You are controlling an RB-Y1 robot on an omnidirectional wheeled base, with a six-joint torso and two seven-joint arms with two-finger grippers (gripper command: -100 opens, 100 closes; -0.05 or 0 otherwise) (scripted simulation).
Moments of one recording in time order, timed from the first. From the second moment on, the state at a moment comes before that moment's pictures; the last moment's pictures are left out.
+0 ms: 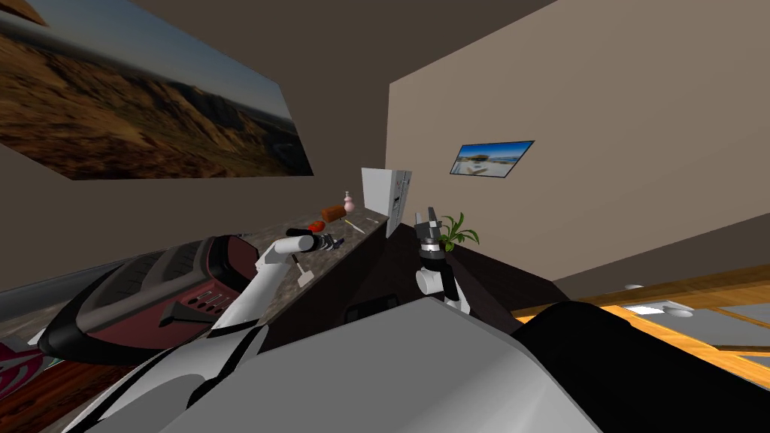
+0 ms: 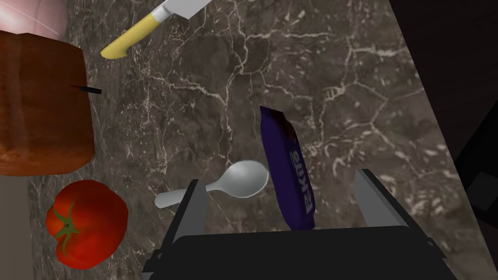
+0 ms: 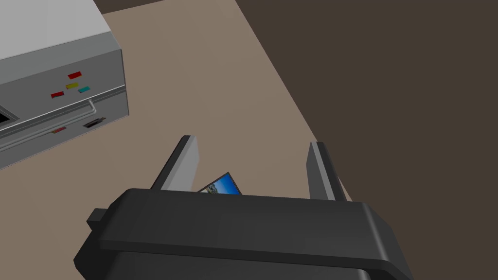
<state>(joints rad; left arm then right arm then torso) -0.40 0.44 0.01 -1.48 0.63 1.14 0.50 0.45 -0.04 0.05 -2.35 -0.10 -0.41 -0.09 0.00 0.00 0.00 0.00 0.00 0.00</state>
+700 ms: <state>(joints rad) -0.45 0.54 0.04 -1.50 0.60 1.32 0.58 0.45 -0.04 0.05 -2.35 -0.10 -0.41 -0.09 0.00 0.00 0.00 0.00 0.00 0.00</state>
